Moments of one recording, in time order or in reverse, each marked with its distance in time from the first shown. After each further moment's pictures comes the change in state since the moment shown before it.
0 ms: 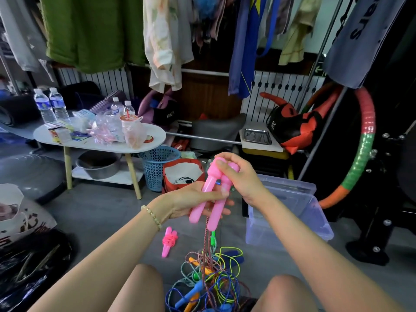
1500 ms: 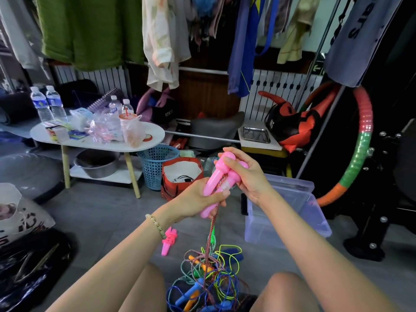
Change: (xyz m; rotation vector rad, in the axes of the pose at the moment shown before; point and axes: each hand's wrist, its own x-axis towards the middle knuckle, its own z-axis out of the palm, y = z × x) left_hand -0.003 -0.010 0.004 0.293 0.142 0.207; right_hand -0.001 -0.001 -0.008 0.279 0.015 0.067
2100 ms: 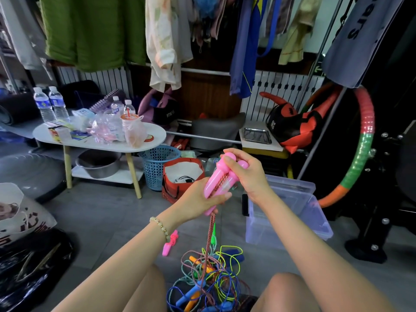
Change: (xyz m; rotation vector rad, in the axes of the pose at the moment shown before) left_hand 0.004 -0.007 0.003 0.193 0.147 0.107; right_hand 0.002 0.002 0.000 -0.255 0.099 -0.127
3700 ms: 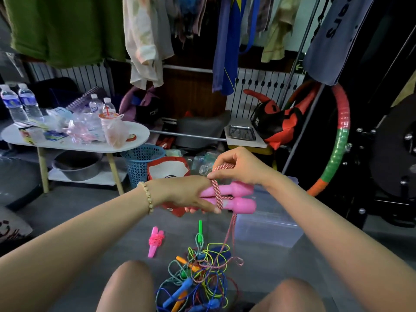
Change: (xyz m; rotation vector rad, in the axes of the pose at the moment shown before) left_hand 0.031 0.042 -0.008 0.558 -0.626 0.028; right_hand 0.005 -0.041 -0.040 -0.543 -0.462 -0.072
